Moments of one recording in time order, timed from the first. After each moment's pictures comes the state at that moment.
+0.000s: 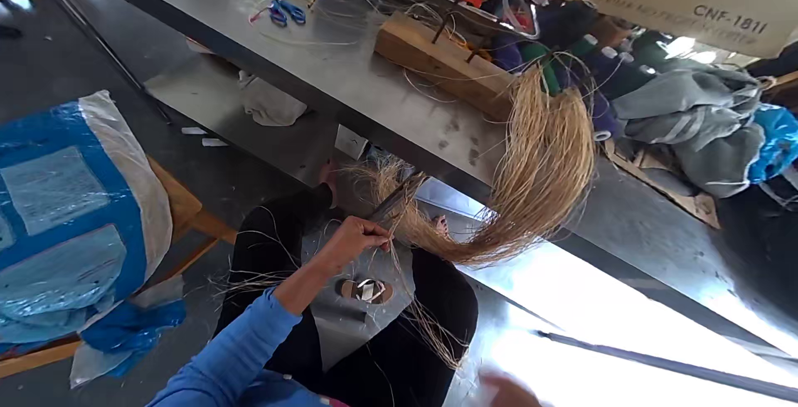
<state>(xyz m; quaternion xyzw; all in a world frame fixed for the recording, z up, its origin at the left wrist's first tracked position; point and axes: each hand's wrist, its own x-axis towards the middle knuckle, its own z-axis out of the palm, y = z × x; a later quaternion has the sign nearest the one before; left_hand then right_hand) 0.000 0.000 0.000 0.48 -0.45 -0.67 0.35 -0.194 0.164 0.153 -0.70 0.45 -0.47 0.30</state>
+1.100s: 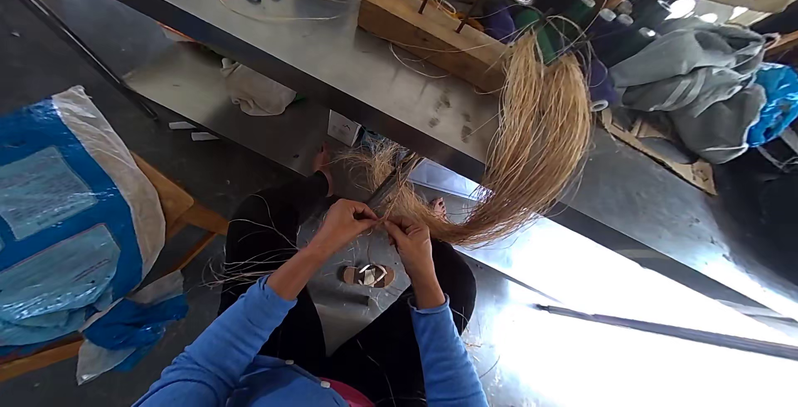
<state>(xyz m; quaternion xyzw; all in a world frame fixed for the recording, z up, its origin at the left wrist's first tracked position) 0.004 -0.008 -0.001 0.56 -0.57 -0.53 0.28 -0.173 0.007 -0.009 -0.52 0.56 -0.41 0.50</state>
